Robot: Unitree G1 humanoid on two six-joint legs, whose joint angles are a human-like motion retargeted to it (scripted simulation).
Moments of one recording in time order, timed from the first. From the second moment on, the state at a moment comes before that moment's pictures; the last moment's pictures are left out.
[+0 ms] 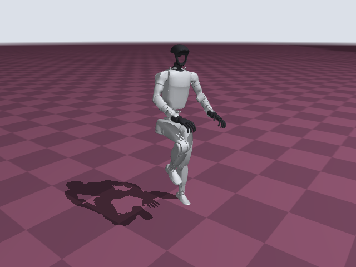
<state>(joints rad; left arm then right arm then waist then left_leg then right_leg) -0.25 0.47 -0.51 0.51 0.54 0.02 0.33 -0.35 -0.38 0.65 0.61 -0.83 0.07 -0.37 0.06 0.09 0.12 0.21 0.17 -0.05 -0.07 -0.08 -0.14 -1.30 -0.09 -0.25 2.09 -0.38 -0.01</state>
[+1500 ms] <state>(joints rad) -0.22 0.36 -0.51 0.72 0.49 -0.03 0.29 -0.09 -0.40 0.43 0.53 -0.50 0.05 -0.29 0.10 0.02 0.16 0.19 0.07 0.32 -0.09 -0.02 -0.25 0.26 -0.05 -0.08 0.51 -0.04 0.17</state>
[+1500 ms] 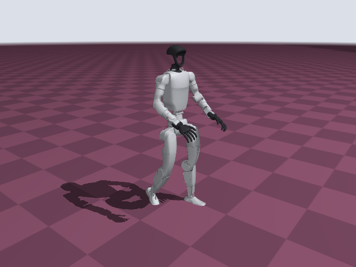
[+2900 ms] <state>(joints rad) -0.32 0.49 -0.36 0.22 0.45 -0.05 0.38 -0.11 -0.49 0.51 0.54 -0.41 0.06 -0.14 0.18 -0.08 0.10 -0.83 0.12 0.23 1.89 -0.43 -0.09 0.10 -0.25 0.00 0.11 -0.04 0.26</state>
